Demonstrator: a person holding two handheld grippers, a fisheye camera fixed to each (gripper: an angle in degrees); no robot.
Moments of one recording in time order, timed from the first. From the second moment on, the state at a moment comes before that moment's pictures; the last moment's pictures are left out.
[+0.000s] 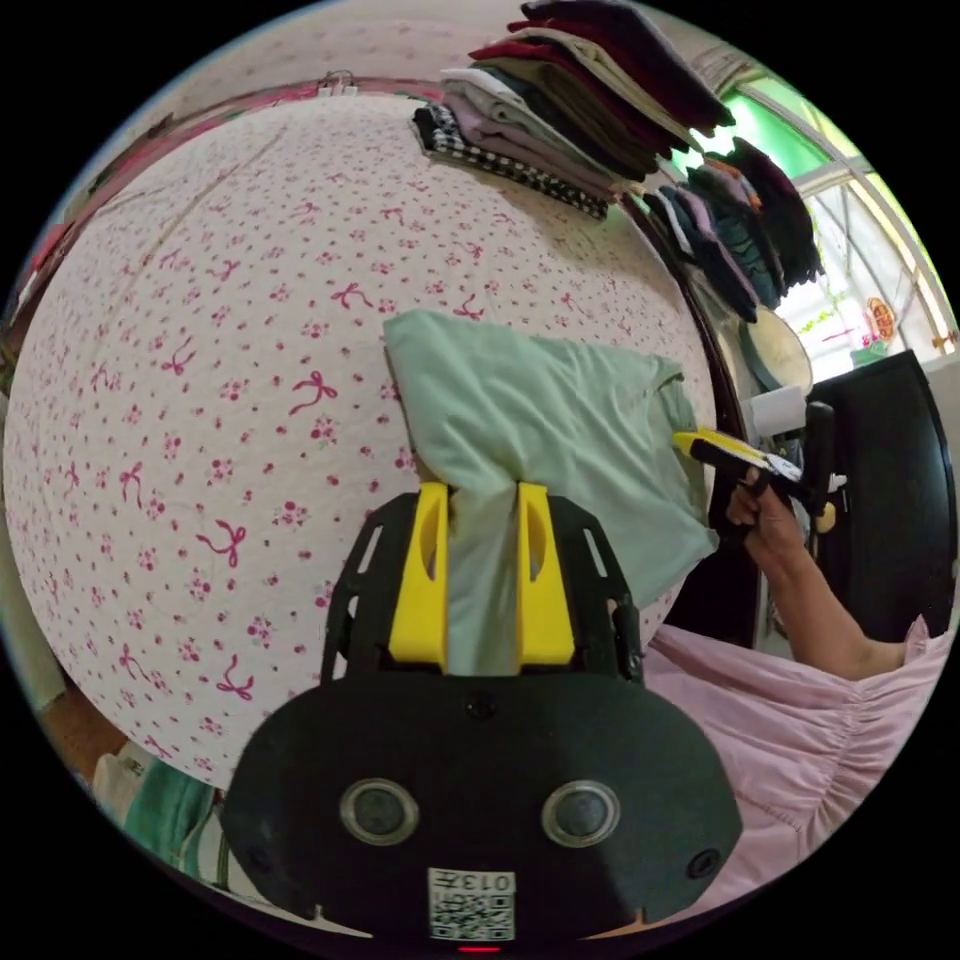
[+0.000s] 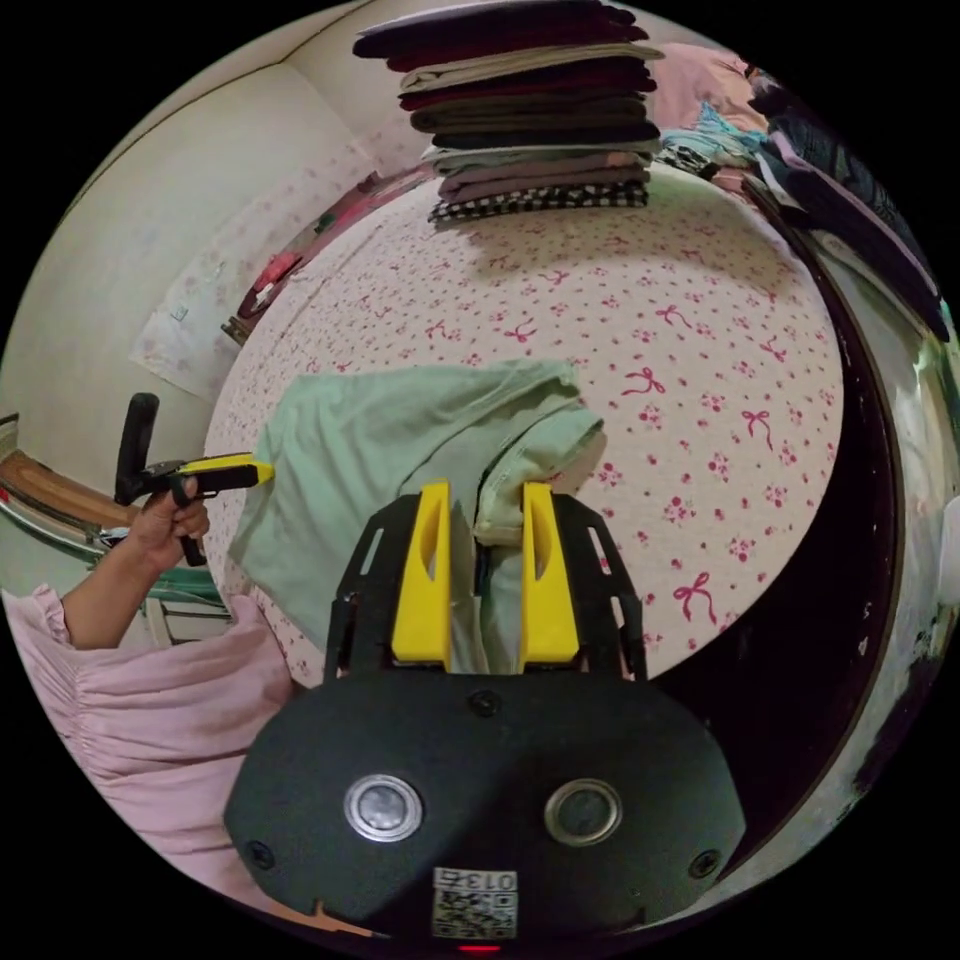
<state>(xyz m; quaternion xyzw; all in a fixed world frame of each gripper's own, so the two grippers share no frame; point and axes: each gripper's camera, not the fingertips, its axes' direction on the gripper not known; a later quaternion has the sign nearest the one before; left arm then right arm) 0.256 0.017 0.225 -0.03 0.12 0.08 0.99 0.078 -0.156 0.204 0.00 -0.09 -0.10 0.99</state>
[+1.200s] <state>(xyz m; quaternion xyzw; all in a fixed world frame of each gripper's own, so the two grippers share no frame) 0.049 -0.177 -0.021 0.22 0.02 0.17 0.96 -0.327 -0.449 0.232 0.24 -0.04 -0.34 0.91</state>
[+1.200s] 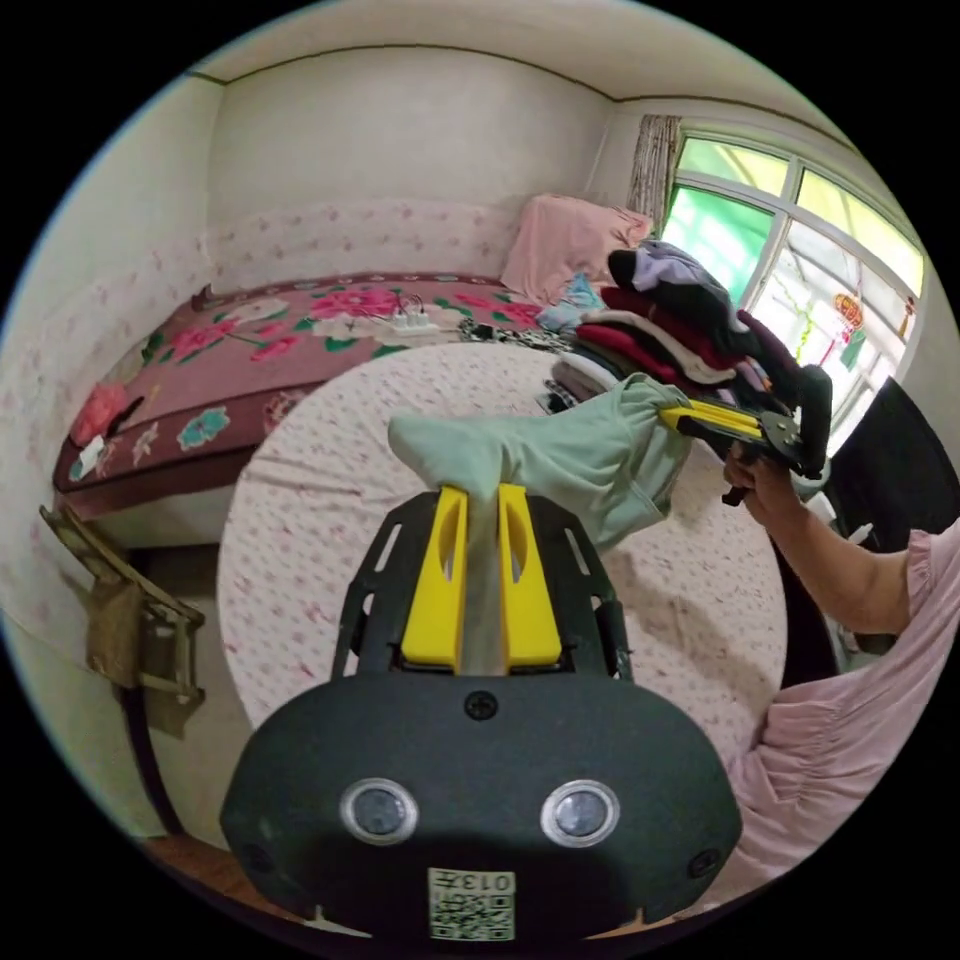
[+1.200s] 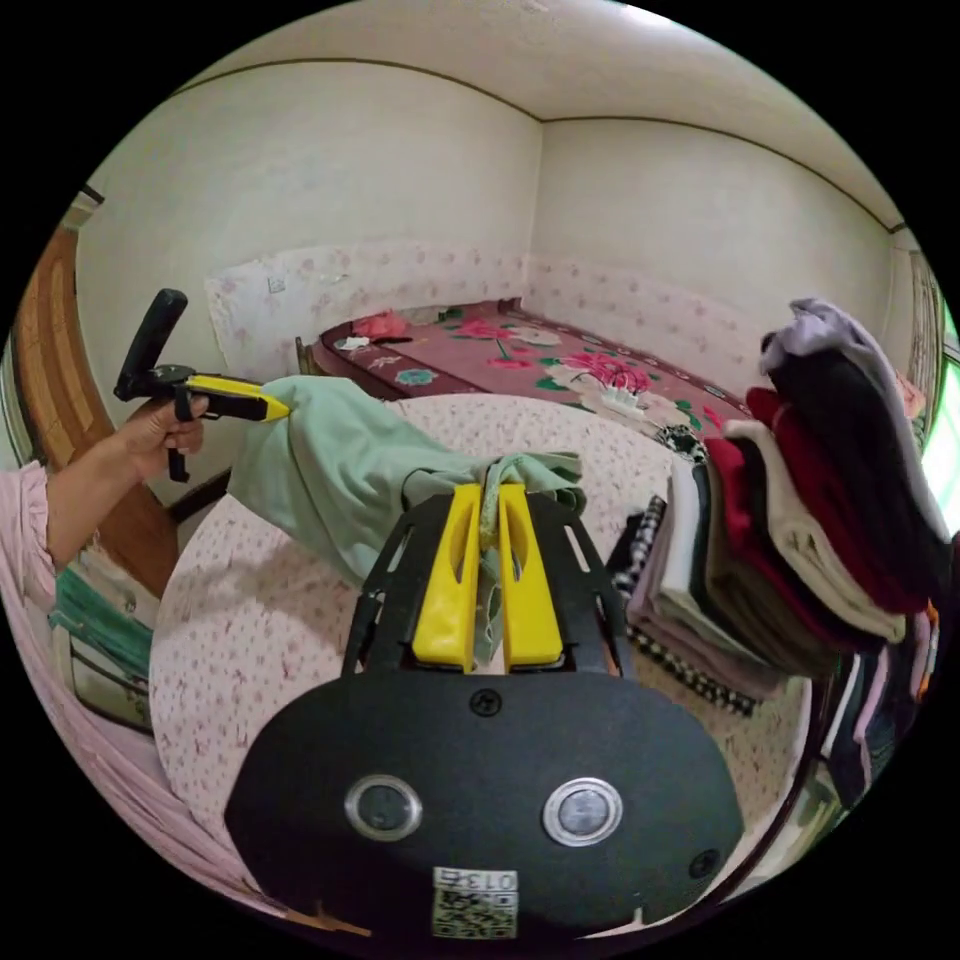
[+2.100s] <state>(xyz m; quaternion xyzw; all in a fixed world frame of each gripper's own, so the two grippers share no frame) -0.055 -0.265 0.177 0.05 -0.06 0.05 1.00 -0.403 -0.626 0.448 -0.01 -0.04 -0.26 0.97</state>
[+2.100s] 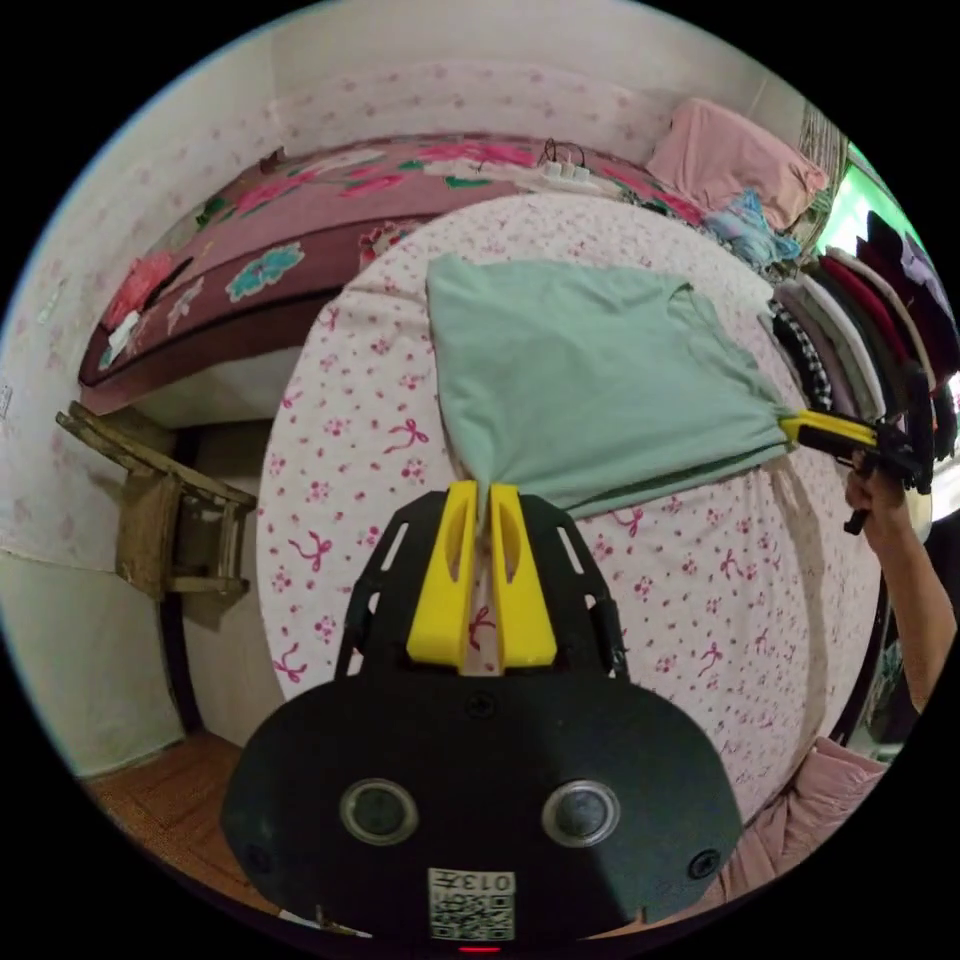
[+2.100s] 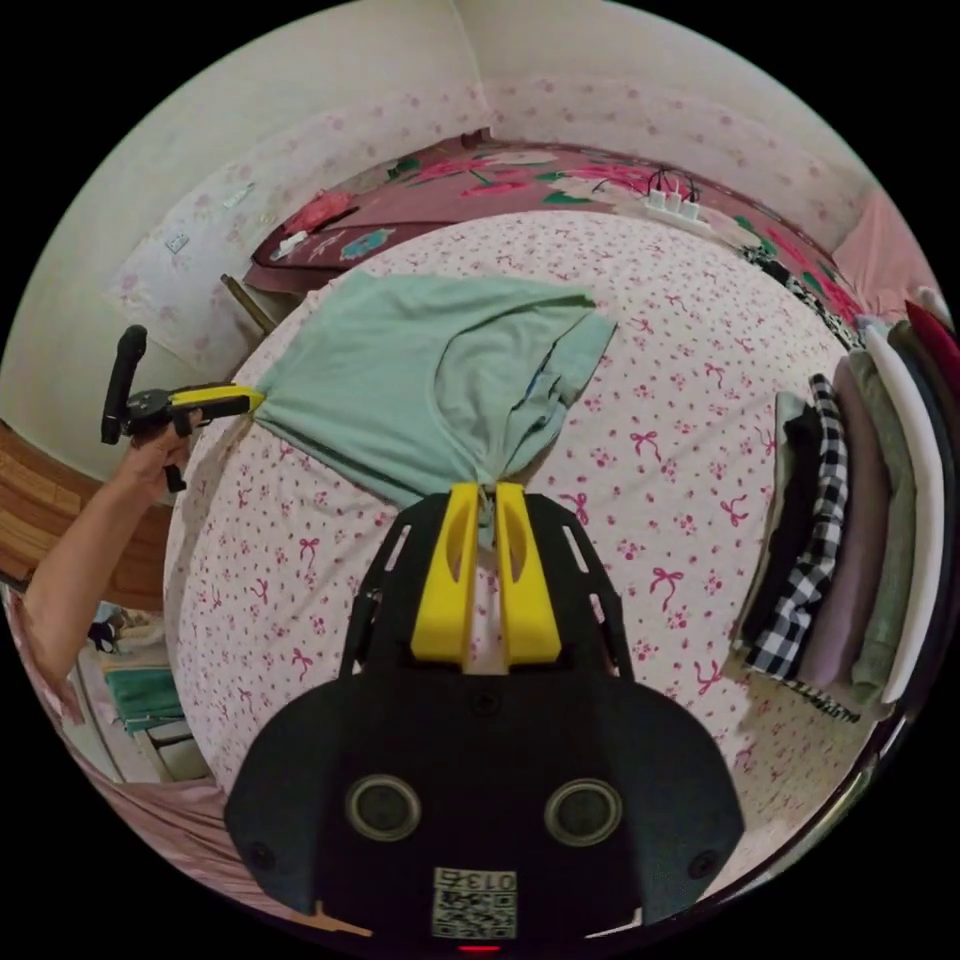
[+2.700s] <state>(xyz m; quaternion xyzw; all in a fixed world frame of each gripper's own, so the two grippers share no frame) 0.131 -0.075 0.144 0.24 -0.08 0.21 0.95 -0.308 -0.428 0.282 0.22 0.02 -0.28 0.93</state>
